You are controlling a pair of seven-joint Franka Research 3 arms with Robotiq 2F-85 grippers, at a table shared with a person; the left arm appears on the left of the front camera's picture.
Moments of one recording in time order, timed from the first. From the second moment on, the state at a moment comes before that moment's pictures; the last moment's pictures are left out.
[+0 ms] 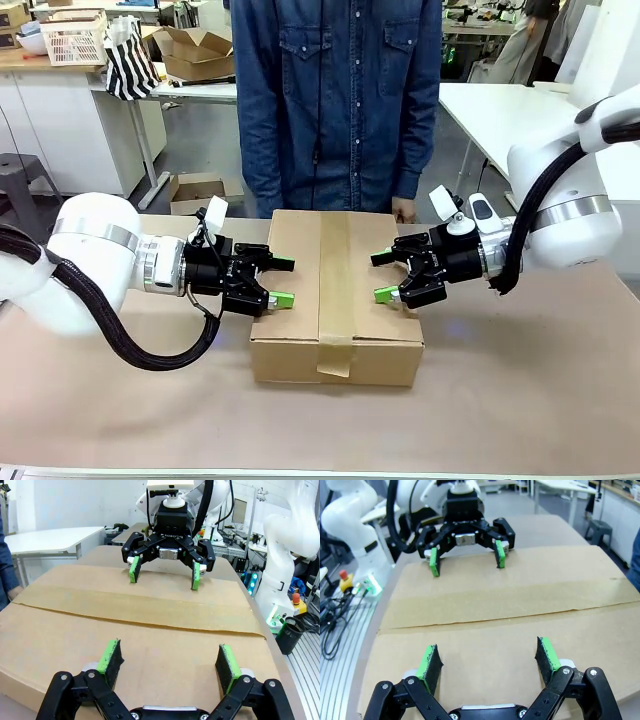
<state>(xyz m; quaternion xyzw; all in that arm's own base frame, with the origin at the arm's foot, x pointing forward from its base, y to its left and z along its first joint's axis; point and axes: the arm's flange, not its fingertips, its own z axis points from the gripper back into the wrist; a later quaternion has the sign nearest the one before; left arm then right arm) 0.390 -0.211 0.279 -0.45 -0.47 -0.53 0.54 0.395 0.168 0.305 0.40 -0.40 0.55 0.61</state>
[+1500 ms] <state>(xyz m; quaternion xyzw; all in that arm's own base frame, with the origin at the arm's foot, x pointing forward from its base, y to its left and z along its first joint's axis) 0.390 -0.211 0.279 -0.45 -0.47 -0.53 0.54 0.391 0.172 0.308 0.42 -0.38 0.55 0.61</state>
